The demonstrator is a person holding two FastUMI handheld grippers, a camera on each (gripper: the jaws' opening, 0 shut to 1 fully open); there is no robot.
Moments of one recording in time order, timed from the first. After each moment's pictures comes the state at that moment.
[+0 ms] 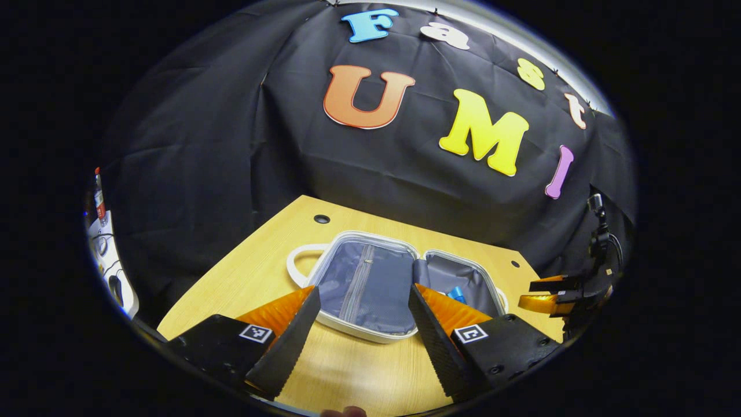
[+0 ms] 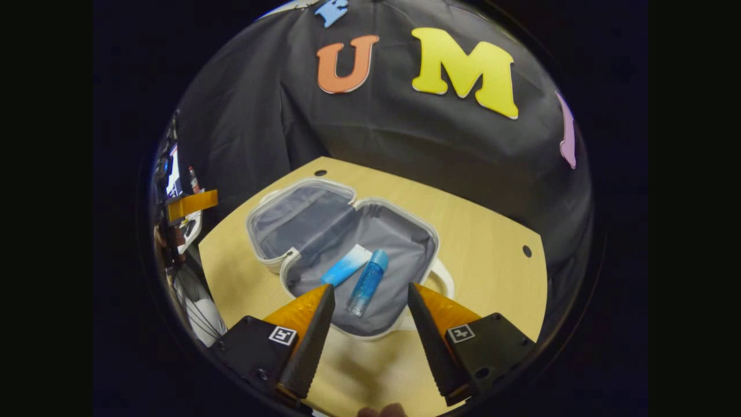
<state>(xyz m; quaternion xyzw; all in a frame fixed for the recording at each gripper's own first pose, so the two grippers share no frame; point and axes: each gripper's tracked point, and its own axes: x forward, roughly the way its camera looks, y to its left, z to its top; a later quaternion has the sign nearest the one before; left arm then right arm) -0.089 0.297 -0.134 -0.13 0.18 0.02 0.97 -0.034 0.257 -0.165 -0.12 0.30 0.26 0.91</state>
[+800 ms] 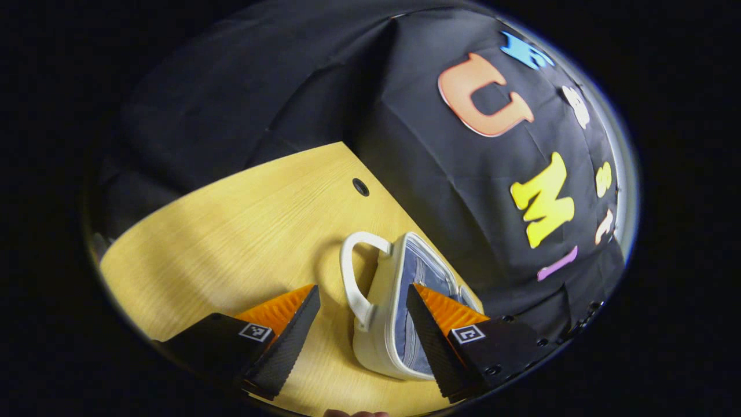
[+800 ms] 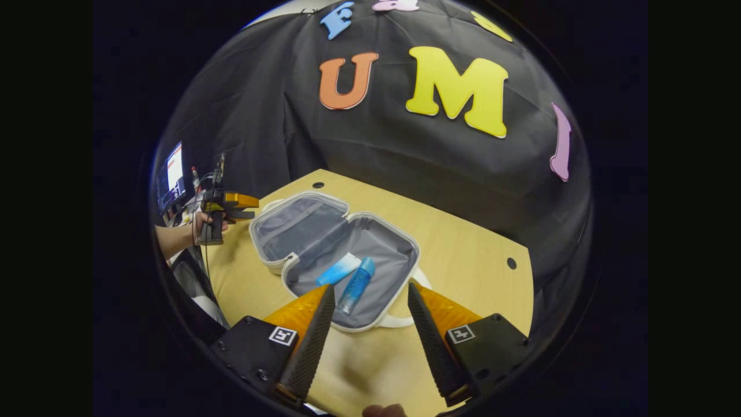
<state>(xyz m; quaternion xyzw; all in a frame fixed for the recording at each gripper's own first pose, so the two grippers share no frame) 0.027 0.401 -0.245 -0.44 0.22 -0.02 0.87 -0.045 0.229 -0.136 -0.11 0.29 0.25 0.92</state>
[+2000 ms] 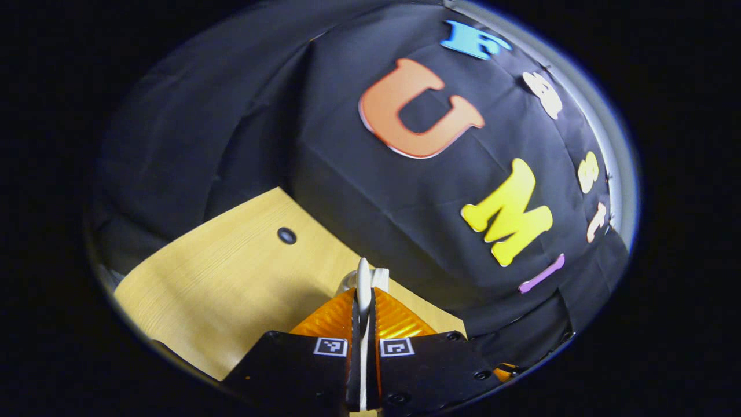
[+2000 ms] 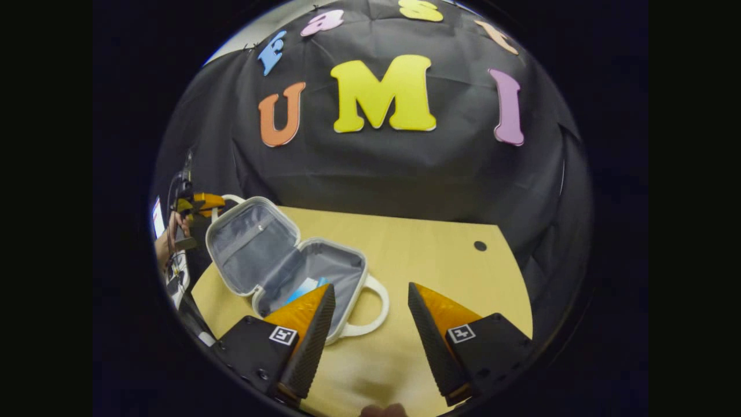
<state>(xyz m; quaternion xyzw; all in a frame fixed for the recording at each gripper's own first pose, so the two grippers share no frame) 0.070 0.309 -0.057 -0.33 0.16 -0.02 0.93 -0.021 0.142 -0.110 0.00 0.23 0.13 0.97</state>
